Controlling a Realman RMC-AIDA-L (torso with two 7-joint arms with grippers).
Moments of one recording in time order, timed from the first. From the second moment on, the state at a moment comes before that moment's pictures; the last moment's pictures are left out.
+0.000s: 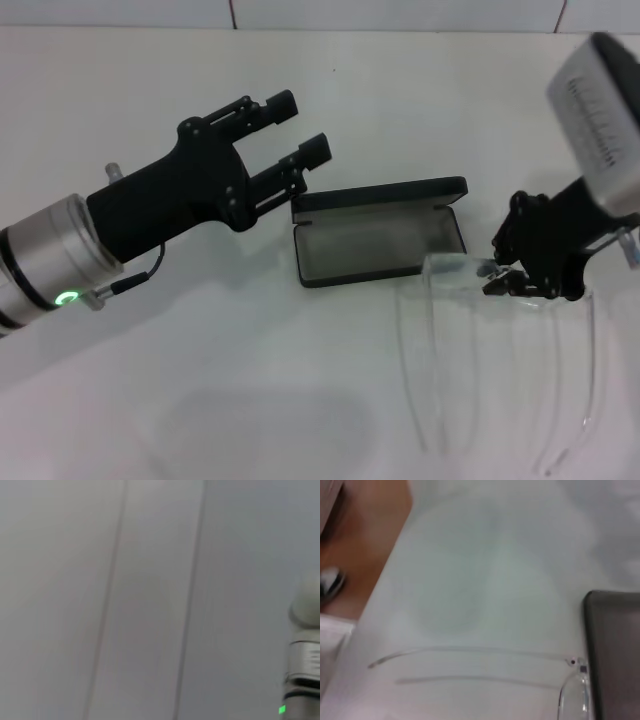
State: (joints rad) left arm -0.31 -2.08 1.29 0.56 1.04 1.54 -0.99; right arm 0.73 2.02 -1.37 -1.18 -2.35 -1.64 1.61
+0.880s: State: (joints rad) left arm -0.49 -2.08 1.29 0.49 1.17 1.73 -1.02; right arm 0.44 2.02 -1.18 -1.05 -1.72 -1.57 1.38
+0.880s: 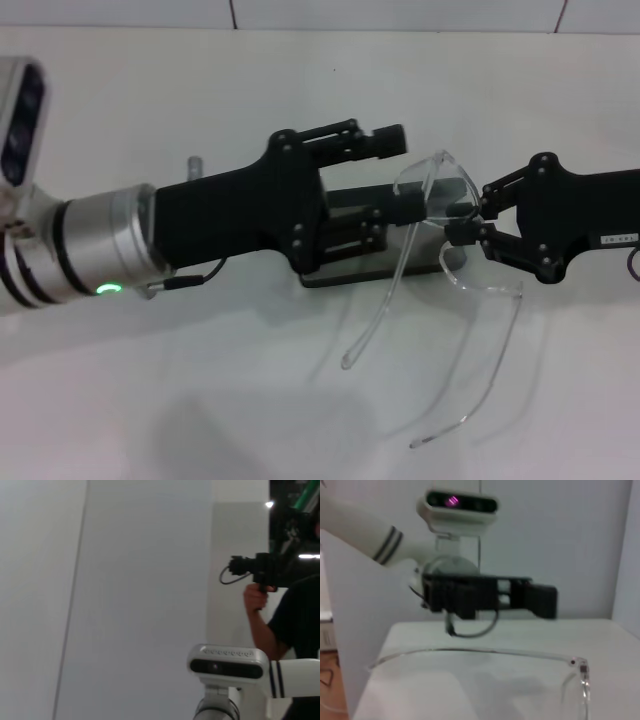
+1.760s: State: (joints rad) left arm -0.55 -2.07 1.25 0.50 1.21 1.73 -1.07; right arm 0.48 2.02 -1.10 -0.94 -1.62 -1.59 1.41
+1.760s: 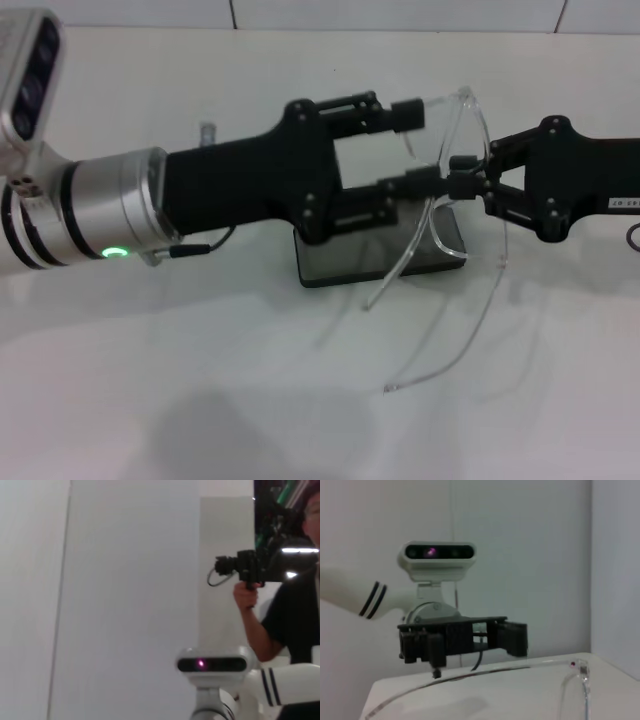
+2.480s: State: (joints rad) left arm -0.66 -2.07 1.21 0.50 1.31 1.77 -1.12; right arm 0.54 2.01 -1.09 -0.85 -1.63 -1.58 1.43
